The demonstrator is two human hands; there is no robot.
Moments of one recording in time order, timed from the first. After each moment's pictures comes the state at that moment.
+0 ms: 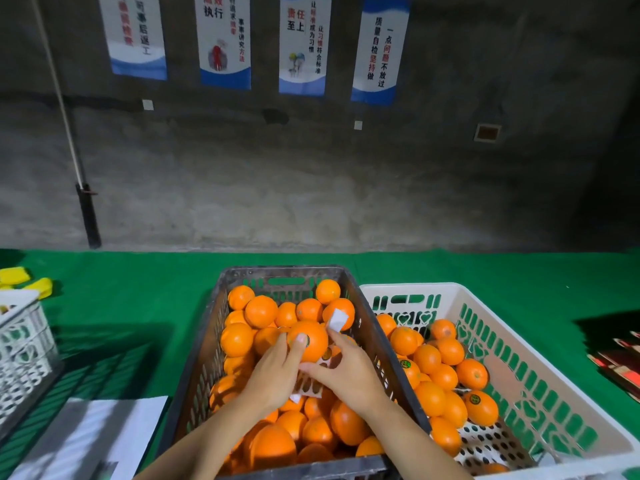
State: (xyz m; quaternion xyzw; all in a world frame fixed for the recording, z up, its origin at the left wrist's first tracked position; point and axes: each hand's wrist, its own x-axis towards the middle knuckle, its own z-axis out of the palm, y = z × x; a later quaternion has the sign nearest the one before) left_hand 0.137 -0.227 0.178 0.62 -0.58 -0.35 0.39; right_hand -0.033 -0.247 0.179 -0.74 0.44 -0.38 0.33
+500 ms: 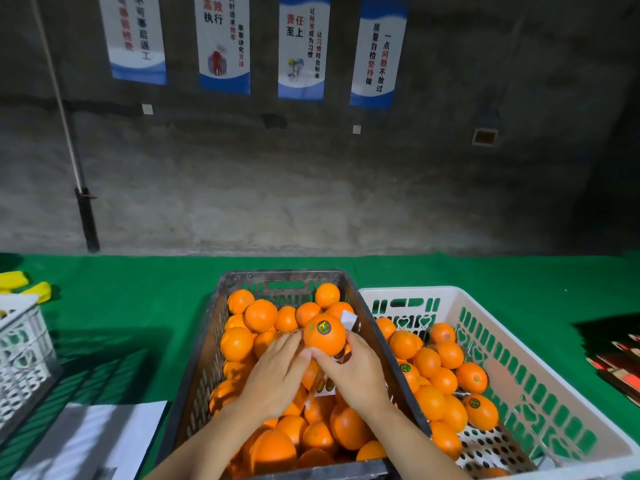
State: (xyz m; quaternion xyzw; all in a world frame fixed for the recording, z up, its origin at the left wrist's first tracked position) left_hand 0.142 -0.225 0.176 0.60 -0.70 -0.21 0.33; right_hand -0.033 -0.246 0.182 -0.70 0.48 -0.47 0.27
